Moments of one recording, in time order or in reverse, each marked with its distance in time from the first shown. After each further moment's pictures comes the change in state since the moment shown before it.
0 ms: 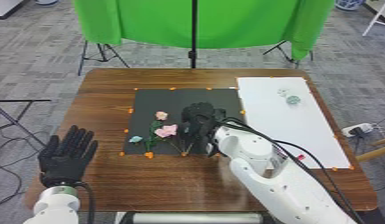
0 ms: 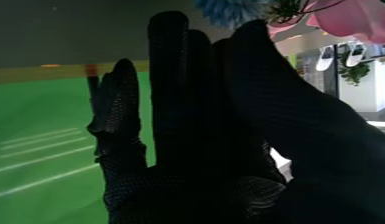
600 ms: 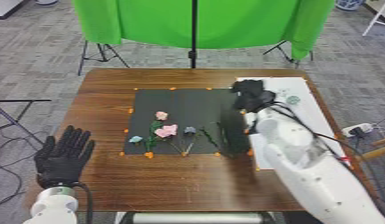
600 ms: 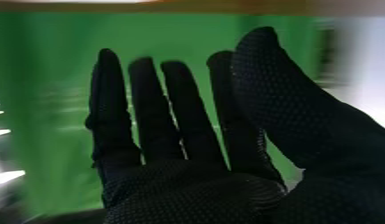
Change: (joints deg) left arm 0.6 -0.3 -0.7 0.0 -0.6 -0.7 1.2; right arm -3.5 7.0 14.9 -1.0 -2.2 3.5 12.0
